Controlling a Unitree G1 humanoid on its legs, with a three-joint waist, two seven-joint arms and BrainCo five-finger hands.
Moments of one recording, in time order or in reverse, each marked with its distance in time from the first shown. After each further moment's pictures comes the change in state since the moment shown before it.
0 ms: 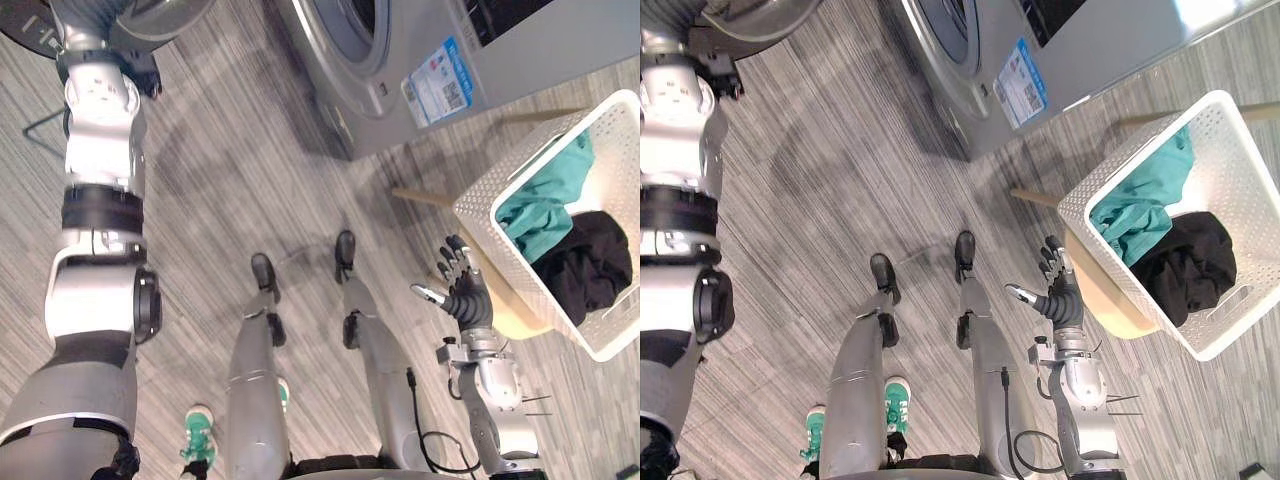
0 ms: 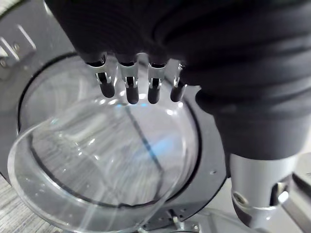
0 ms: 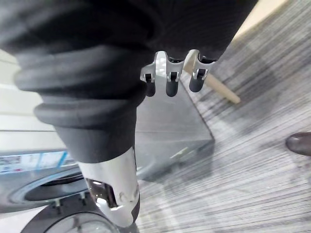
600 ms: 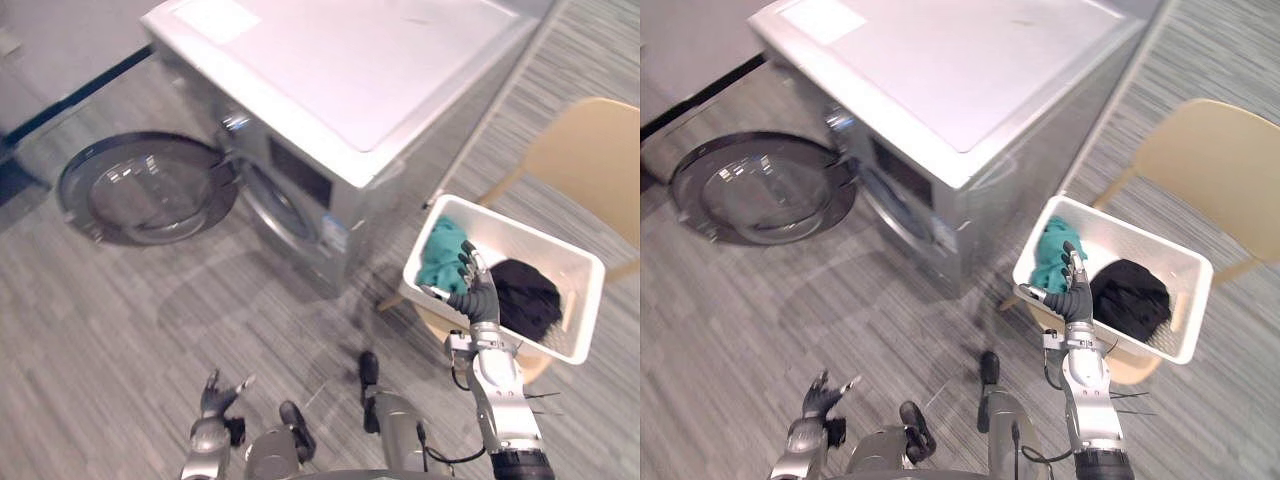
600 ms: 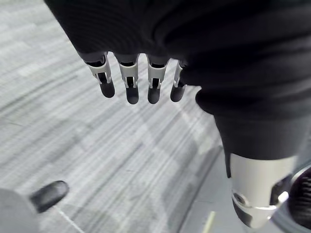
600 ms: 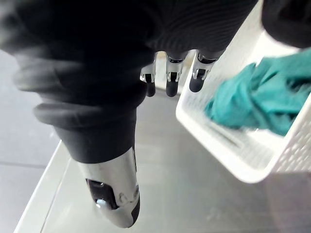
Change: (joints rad) left arm 0.867 -0.352 0.161 0.415 0.141 0.035 -0.140; right arm -0.119 -0.019 -0.097 0.275 -0.212 0.074 -0.009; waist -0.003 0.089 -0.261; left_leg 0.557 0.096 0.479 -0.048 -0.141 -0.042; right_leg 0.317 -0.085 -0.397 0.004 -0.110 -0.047
